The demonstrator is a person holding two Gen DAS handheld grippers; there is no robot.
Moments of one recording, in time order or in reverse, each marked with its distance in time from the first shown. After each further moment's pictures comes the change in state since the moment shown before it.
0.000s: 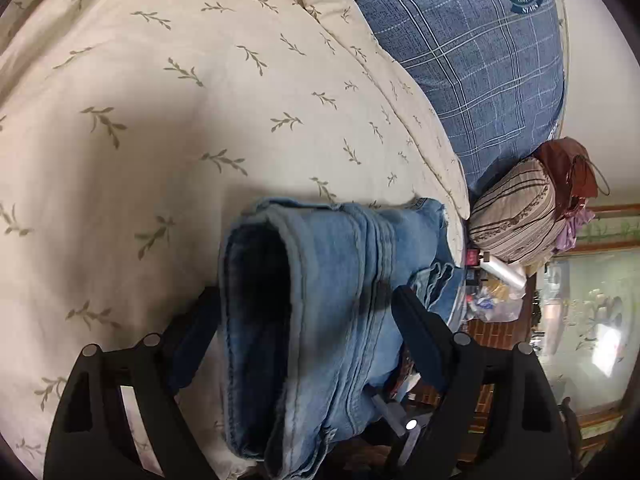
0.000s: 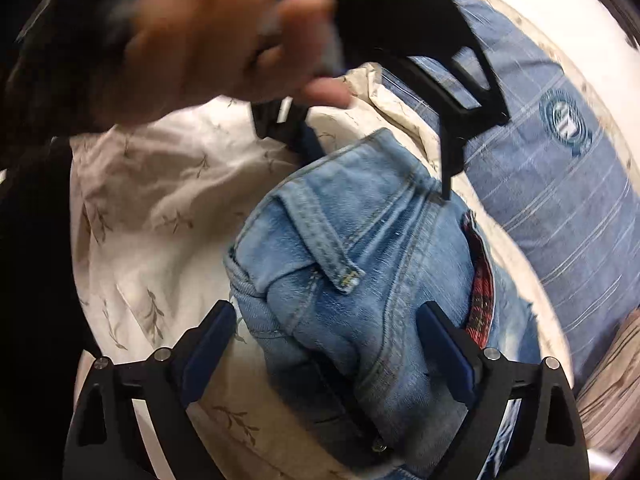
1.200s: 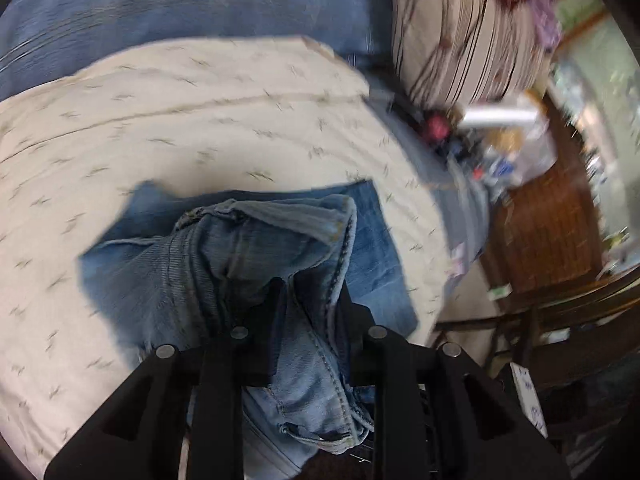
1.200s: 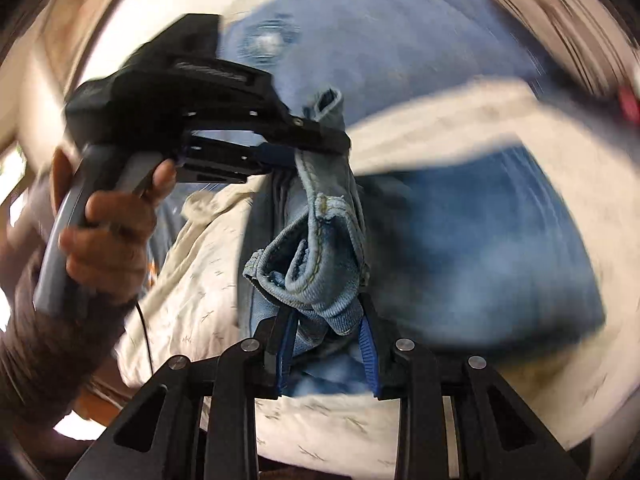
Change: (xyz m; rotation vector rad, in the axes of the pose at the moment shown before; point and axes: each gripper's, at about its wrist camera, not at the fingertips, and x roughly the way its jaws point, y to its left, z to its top) left arm 0.159 -0.284 -0.071 0.666 0.167 0.248; right arm -0.059 -0.227 -0.236 1.311 -0.167 0.344
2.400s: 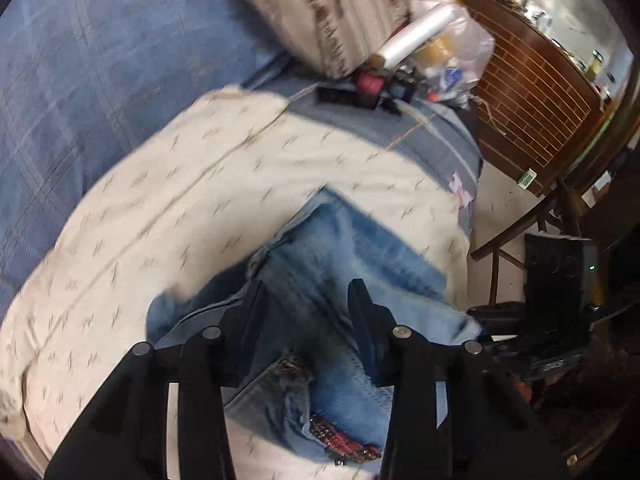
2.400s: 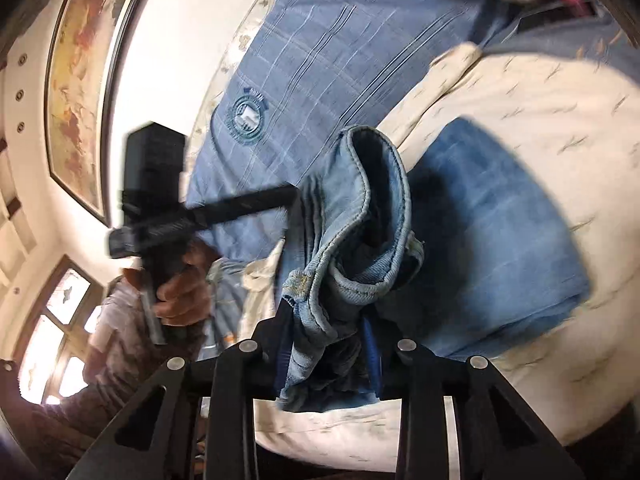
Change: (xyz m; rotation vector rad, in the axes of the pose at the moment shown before) left arm -0.028 -0.067 0.004 0.569 -0.057 0.091; right arm -0.050 -0.076 0.003 0.257 -0.129 0.222
